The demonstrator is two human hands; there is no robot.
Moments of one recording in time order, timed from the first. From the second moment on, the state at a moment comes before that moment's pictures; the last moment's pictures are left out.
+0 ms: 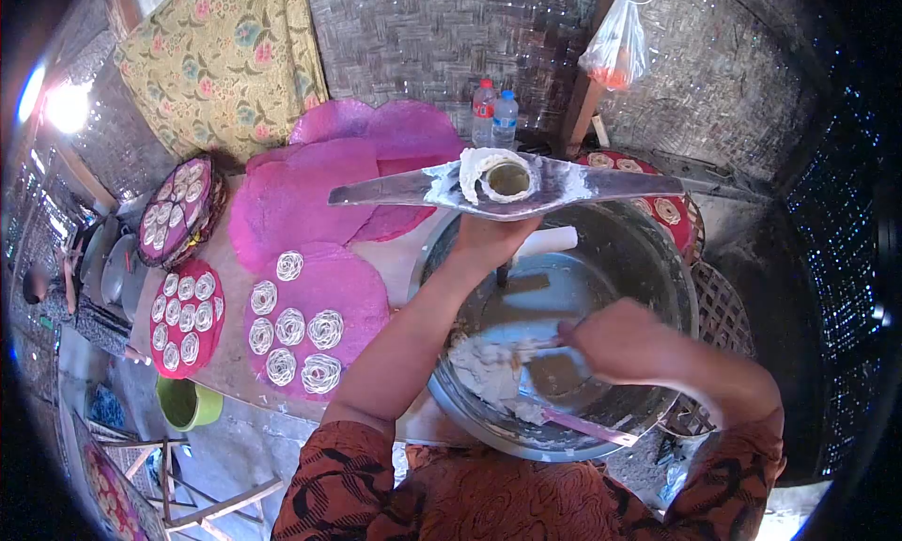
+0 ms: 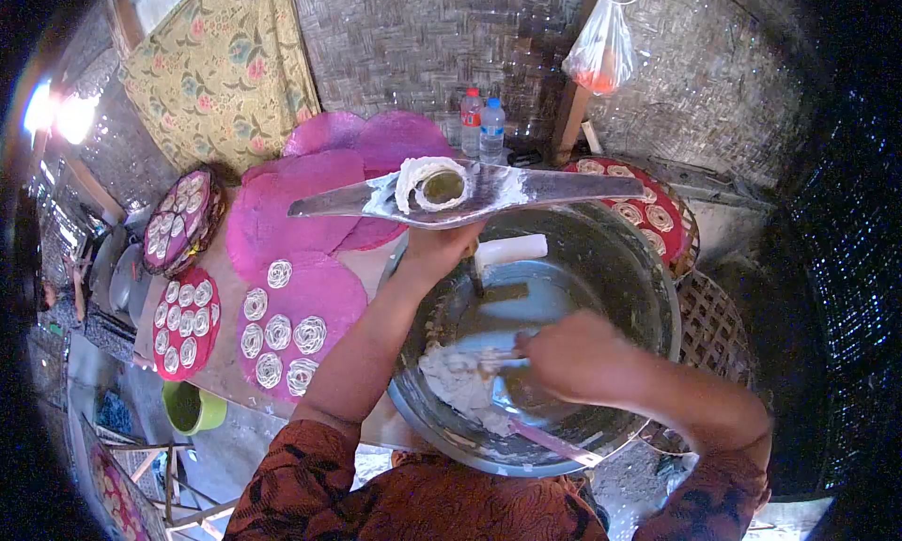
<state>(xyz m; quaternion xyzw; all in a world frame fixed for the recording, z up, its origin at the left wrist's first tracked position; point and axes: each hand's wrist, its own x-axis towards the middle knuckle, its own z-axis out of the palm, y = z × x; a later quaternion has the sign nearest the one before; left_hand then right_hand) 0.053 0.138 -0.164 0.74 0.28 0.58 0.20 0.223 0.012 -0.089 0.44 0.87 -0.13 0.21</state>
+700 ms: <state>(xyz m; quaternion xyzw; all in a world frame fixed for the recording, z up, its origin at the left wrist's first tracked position) 0.050 0.151 -0.178 0.80 0.23 0.55 -0.01 0.239 0.021 -0.111 0.35 0.91 -0.11 0.19</state>
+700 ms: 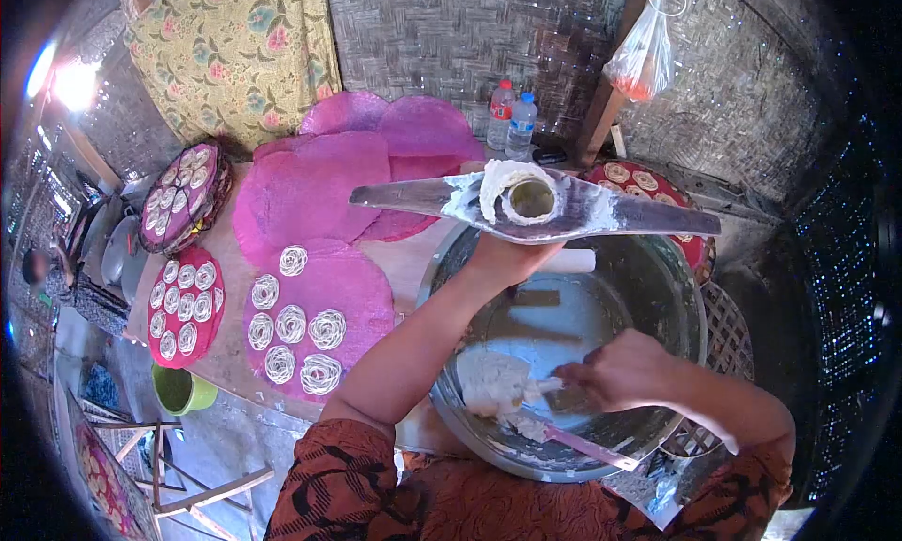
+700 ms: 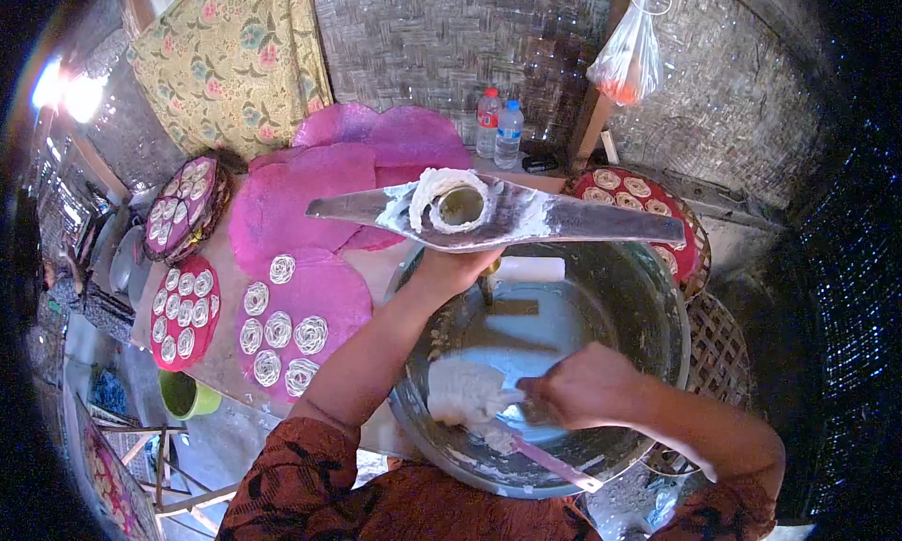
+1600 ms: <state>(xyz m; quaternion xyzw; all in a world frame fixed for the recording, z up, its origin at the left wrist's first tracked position) 0.048 0.156 -0.180 0.80 0.27 0.51 -0.18 0.194 0.056 -0.165 0.49 0.86 -0.10 0.12</state>
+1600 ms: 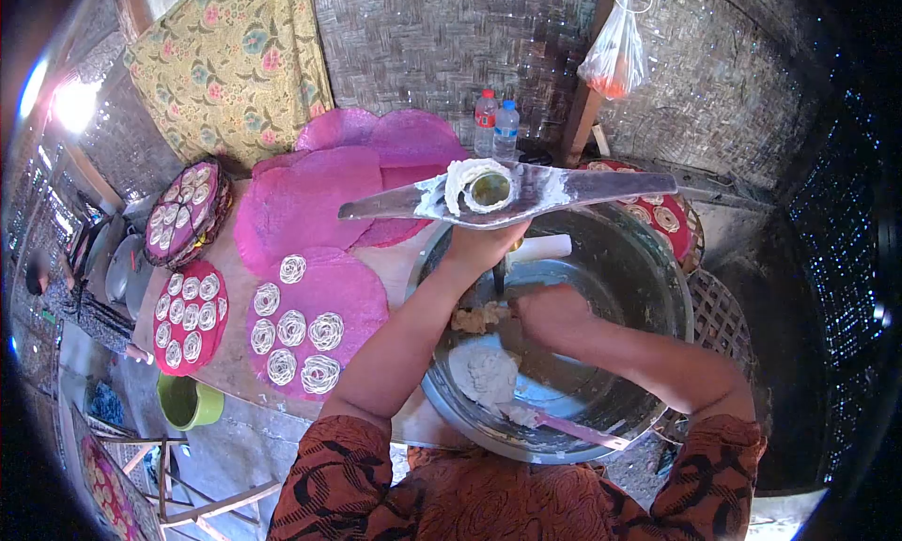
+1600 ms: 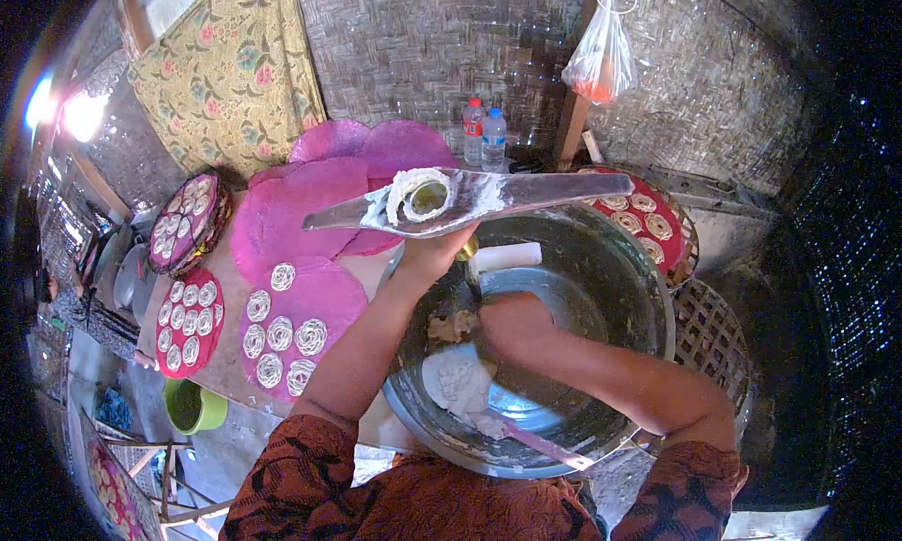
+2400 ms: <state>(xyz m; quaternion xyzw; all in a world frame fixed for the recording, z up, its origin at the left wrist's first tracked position) 0.052 0.154 -0.173 0.79 0.33 0.51 -0.11 0.240 0.067 -0.183 0.39 0.89 -0.16 0.17</state>
